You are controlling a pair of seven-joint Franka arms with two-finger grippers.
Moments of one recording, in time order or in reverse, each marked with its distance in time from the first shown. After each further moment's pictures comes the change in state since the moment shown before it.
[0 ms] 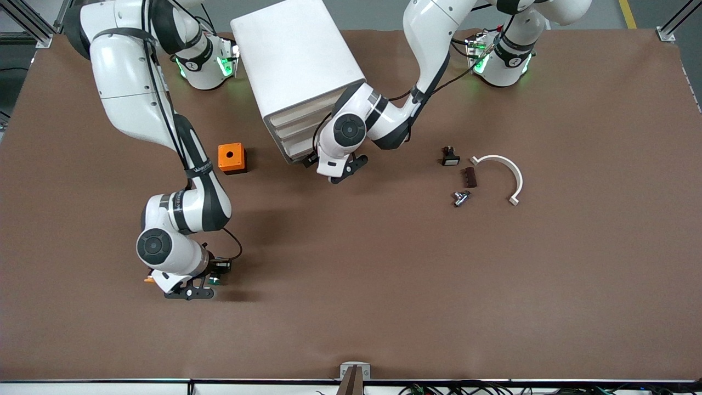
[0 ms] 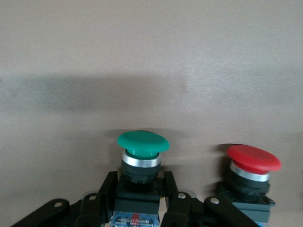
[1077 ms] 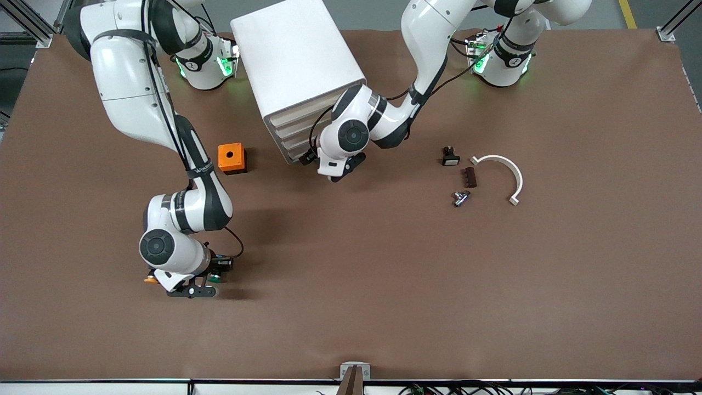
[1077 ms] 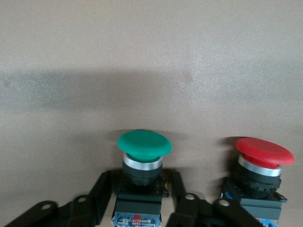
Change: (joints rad) left arm 0.008 0.013 -0.012 0.001 -0.105 0.002 0.013; right arm 0.001 0.003 0.011 -0.006 -0.004 -0.004 0.007
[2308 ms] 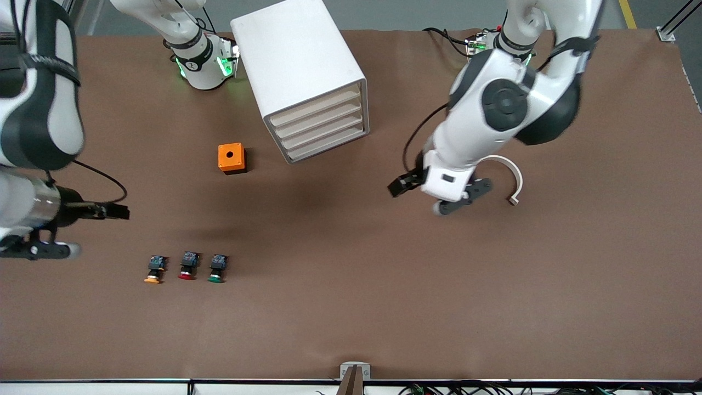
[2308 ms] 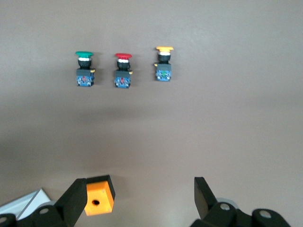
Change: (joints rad) left arm 0.452 -0.452 0.013 0.039 0.484 -0.432 0.342; right arm -0.190 -0.481 -0.022 0.116 -0.037 -0.743 -0.163
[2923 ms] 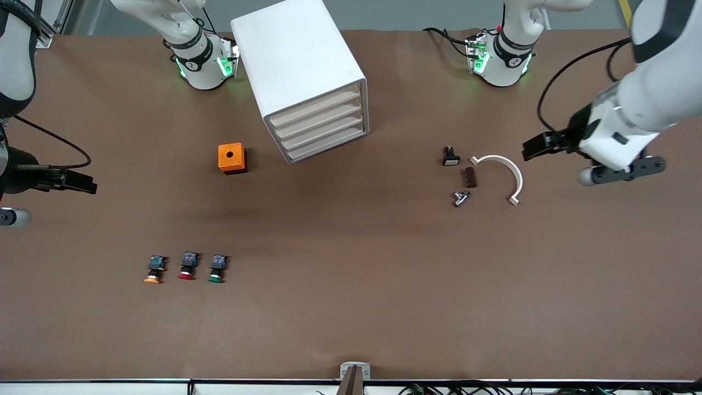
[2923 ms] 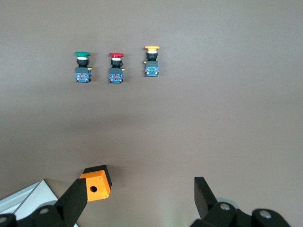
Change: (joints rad) left arm 0.323 -0.207 0.002 -0.008 0.092 -0.313 0.540; right arm -0.015 -0.088 0.000 -0.003 -0.025 -0.037 0.001
